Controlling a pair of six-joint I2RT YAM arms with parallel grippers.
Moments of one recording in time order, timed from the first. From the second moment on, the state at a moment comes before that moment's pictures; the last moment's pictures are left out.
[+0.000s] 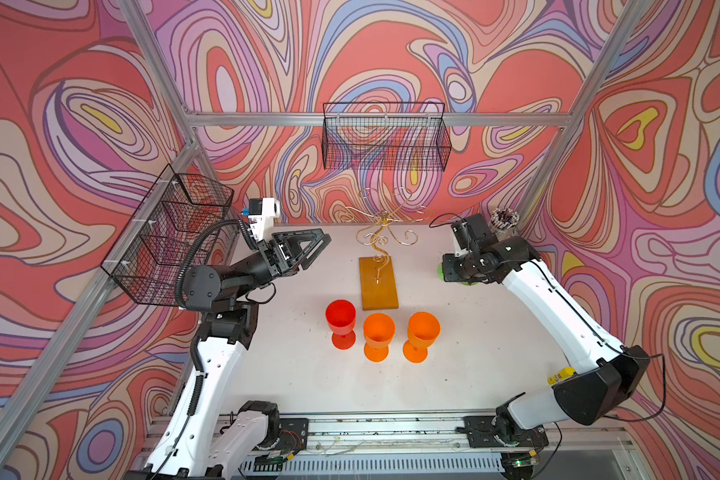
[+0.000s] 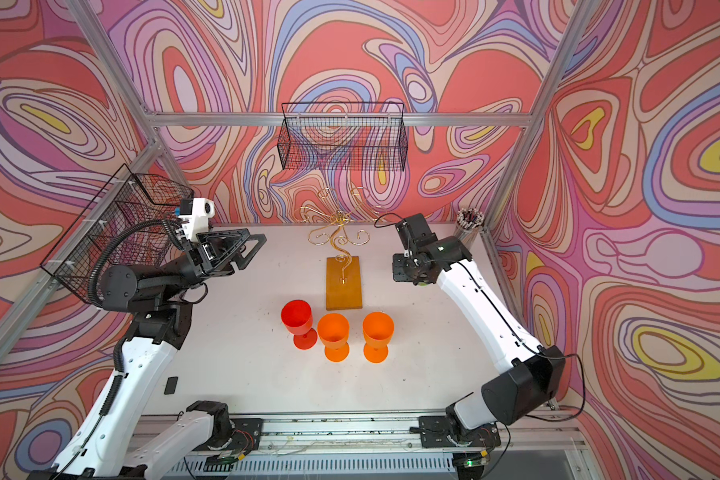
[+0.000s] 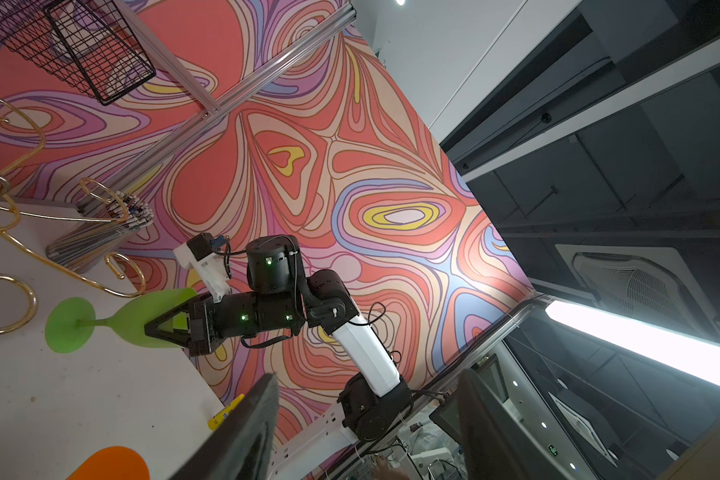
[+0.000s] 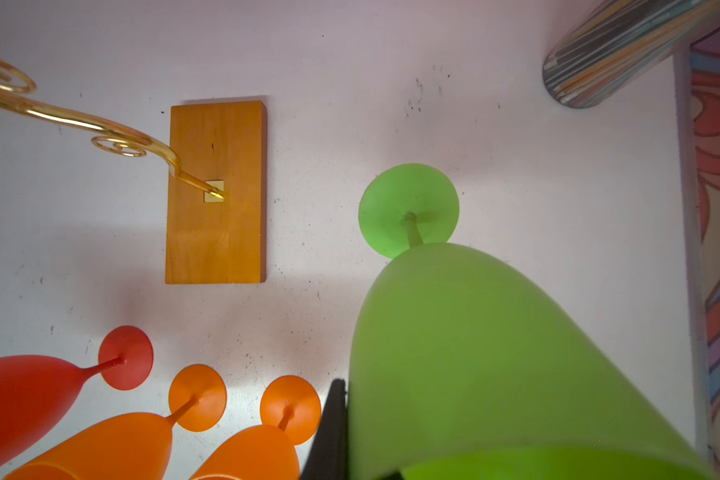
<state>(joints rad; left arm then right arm) -0.10 0.96 1.03 0.61 1.03 -1.60 0.38 1.49 1.57 -1.10 0.09 0.36</state>
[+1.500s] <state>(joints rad) -0.10 0.96 1.02 0.56 1.04 -1.55 0.34 1.71 1.51 -0.95 -0.15 0.38</state>
